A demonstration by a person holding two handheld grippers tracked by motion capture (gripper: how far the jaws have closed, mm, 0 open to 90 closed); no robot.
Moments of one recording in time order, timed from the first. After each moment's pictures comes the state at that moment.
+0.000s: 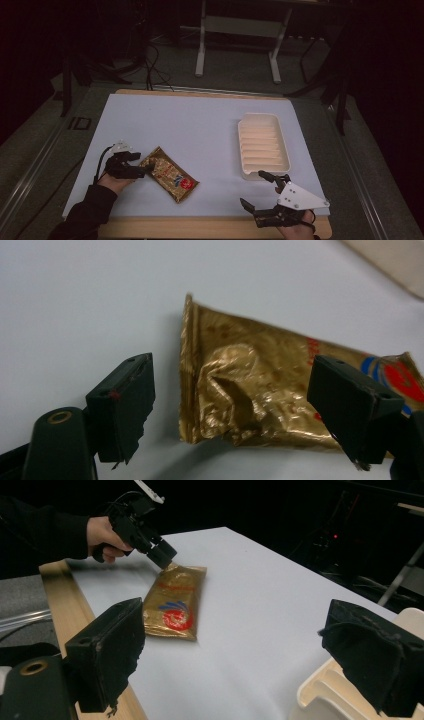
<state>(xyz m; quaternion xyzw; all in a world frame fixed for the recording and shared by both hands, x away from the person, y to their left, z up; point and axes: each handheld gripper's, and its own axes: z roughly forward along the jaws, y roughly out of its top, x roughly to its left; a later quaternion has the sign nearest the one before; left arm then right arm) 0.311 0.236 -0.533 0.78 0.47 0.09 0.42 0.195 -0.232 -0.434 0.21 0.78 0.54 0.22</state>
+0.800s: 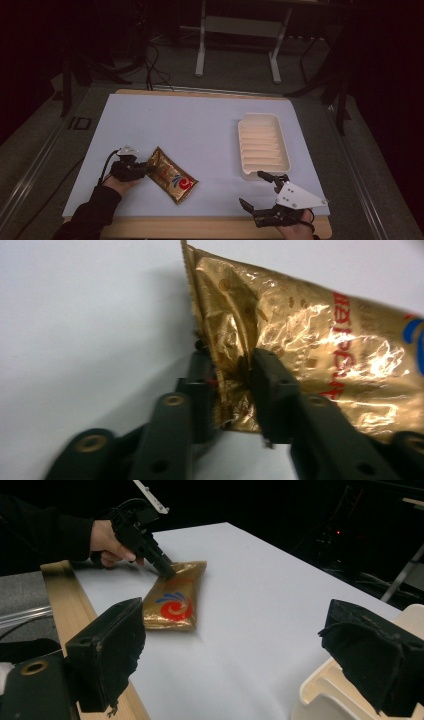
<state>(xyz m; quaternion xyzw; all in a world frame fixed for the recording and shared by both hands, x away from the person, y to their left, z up) 0.310 0.222 -0.544 0.80 0.47 0.08 0.36 0.197 -0.230 -0.437 0.21 0.79 0.54 0.22</state>
